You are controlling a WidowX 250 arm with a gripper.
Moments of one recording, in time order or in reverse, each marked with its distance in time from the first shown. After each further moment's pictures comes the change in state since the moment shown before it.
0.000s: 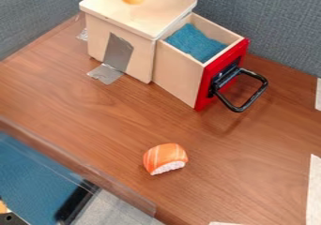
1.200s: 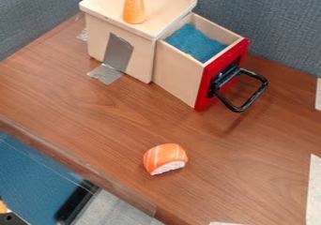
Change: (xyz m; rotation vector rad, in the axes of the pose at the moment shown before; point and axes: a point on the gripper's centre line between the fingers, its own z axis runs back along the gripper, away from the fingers) arm -0.009 -0.054 0.021 -0.017 -0.025 -0.065
